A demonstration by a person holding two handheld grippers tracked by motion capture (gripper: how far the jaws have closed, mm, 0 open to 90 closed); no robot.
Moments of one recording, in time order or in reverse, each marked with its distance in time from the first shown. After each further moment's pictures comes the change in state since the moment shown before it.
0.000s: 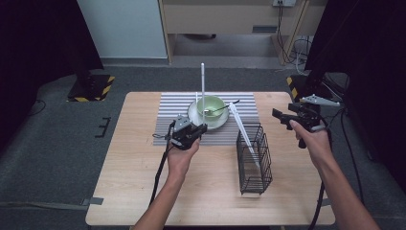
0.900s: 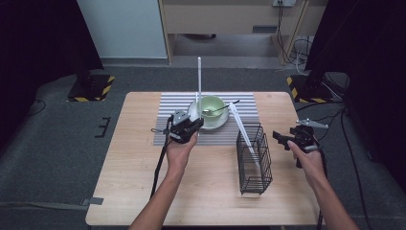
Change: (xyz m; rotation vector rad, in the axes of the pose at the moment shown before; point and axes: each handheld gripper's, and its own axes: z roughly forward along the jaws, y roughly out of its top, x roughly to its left) left arm 0.013 0.012 0.007 0.000 0.068 -0.004; right arm -0.025 -0.090 0.021 0.151 -0.134 0.084
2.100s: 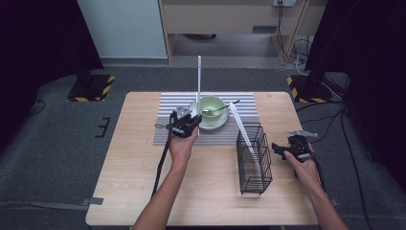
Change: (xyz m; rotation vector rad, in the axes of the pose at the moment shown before) left arm 0.015 -0.002 0.028 0.047 0.088 -0.015; right arm -0.005 -0.043 0.025 0.135 -0.142 -0.010
